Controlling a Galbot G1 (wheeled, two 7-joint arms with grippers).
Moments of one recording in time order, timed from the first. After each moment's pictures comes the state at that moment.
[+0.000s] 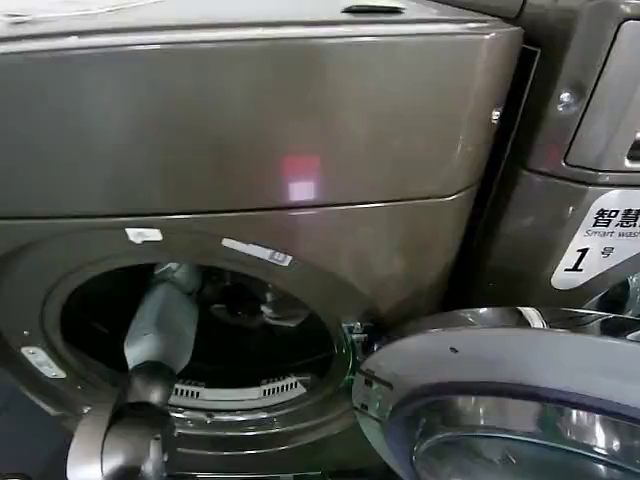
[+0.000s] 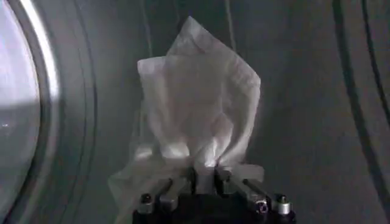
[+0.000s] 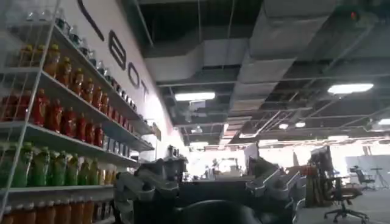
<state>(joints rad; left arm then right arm) 0.17 -1.43 -0.61 -0.58 1.12 -0.30 1.21 -1.56 1.24 2.17 1.77 0.51 -0.08 0.16</state>
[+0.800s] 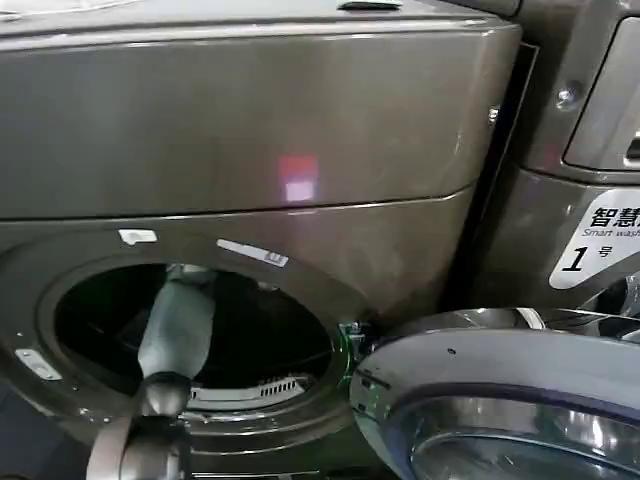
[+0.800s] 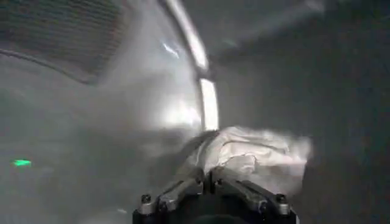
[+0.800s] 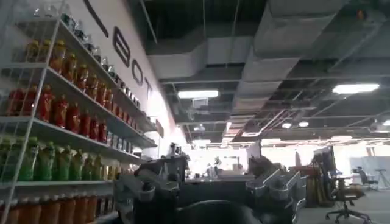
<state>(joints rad) 0.25 -1.52 -0.58 -0.85 0.68 -0.05 0.54 -1.56 1.24 2.15 1.80 0.49 -0.10 0.17</state>
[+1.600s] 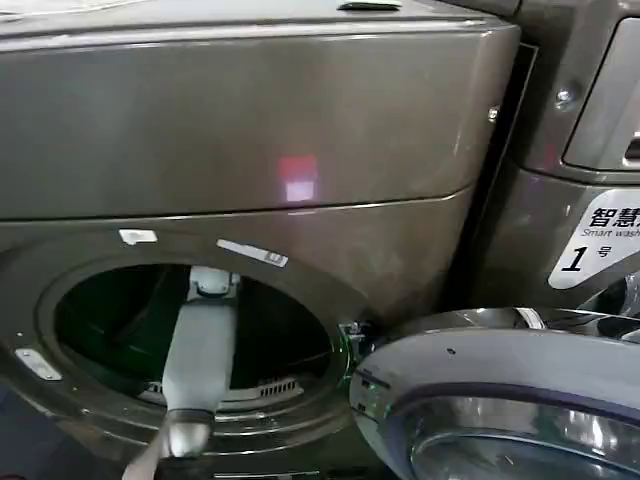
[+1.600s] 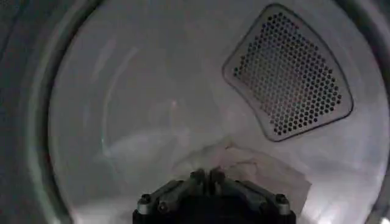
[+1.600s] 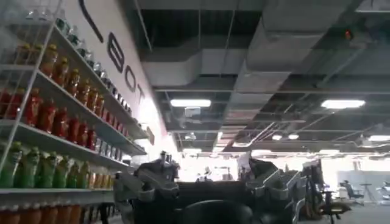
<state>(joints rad) 0.39 -1.57 -0.53 -1.09 0.16 0.17 0.00 -1.58 1.23 2.18 1.79 0.47 -0.09 0.20</state>
